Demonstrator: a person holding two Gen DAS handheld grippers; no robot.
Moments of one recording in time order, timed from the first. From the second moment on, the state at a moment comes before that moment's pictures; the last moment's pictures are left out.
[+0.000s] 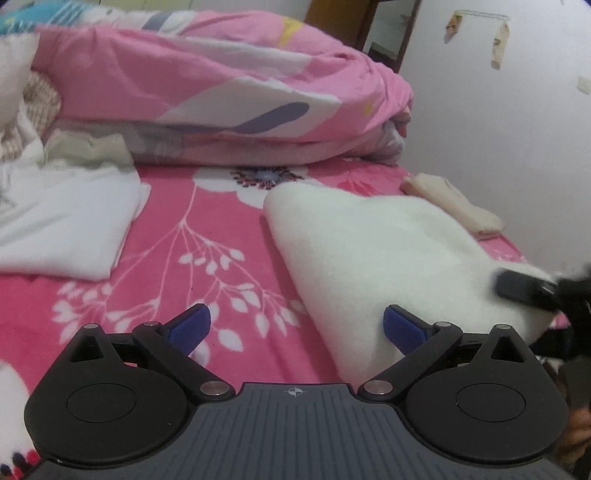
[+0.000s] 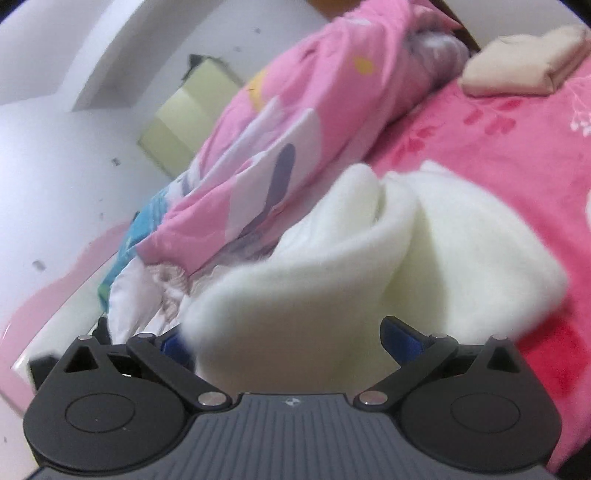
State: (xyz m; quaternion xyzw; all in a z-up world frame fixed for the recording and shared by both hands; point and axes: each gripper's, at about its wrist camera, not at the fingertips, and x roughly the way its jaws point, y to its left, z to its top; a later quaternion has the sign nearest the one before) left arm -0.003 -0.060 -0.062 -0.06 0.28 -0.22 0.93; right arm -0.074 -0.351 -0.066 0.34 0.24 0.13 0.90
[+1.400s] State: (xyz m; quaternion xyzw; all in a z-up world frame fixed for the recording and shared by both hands) left arm 0.002 -0.194 -0.060 0.15 0.22 -0.31 0.91; right arm -0.069 -0.433 -0.112 0.39 0.17 0.12 0.90
